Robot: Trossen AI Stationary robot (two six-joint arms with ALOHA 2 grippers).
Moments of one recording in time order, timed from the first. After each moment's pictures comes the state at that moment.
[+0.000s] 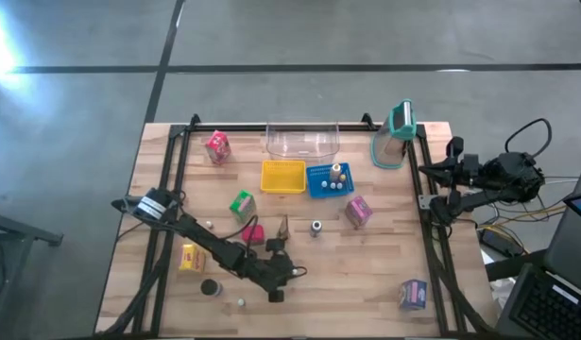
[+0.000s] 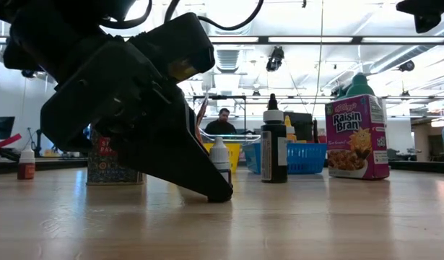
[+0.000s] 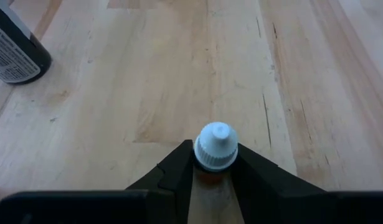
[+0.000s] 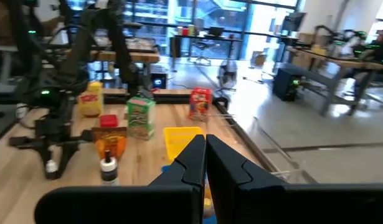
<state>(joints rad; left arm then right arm) -0.50 1.97 1.01 0.26 -0.37 -0.36 0.27 0.03 0.73 -0.80 0.49 -0.02</state>
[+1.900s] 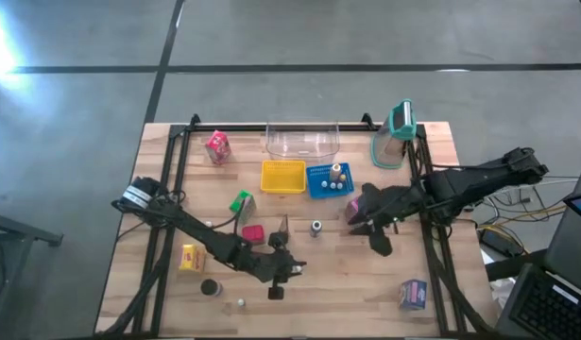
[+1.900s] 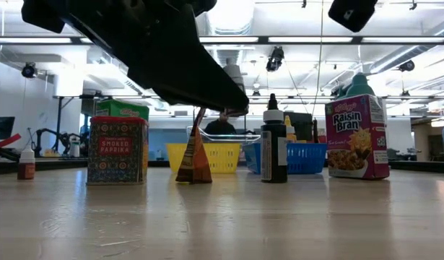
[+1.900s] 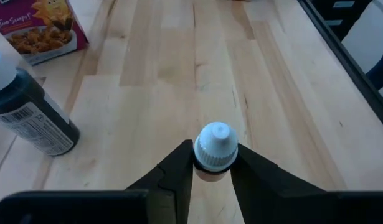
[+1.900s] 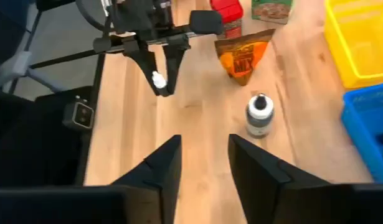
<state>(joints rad) -0.47 1.82 1.01 0.25 -0.33 -0.27 0.31 1.13 1.05 -0.66 0.02 0.46</state>
